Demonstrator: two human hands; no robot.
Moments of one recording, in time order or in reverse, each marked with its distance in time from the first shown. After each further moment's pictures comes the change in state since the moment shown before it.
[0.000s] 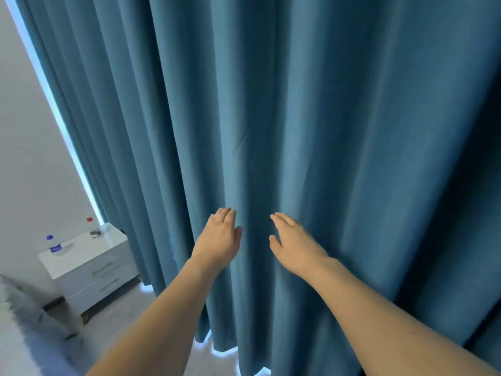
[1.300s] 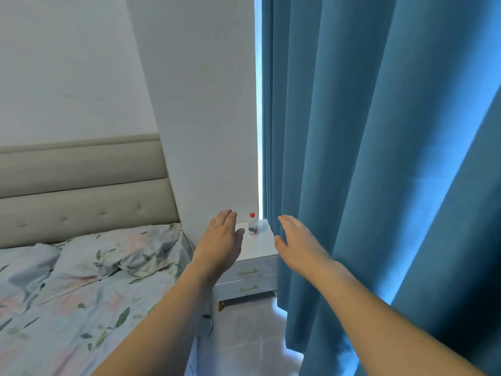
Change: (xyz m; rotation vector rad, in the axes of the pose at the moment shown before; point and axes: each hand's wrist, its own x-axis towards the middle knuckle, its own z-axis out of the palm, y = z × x) left_hand 0.188 -0.589 -0.093 0.237 0.207 -0.696; right_hand 0.531 -0.364 0.325 0.229 -0.382 -0.586
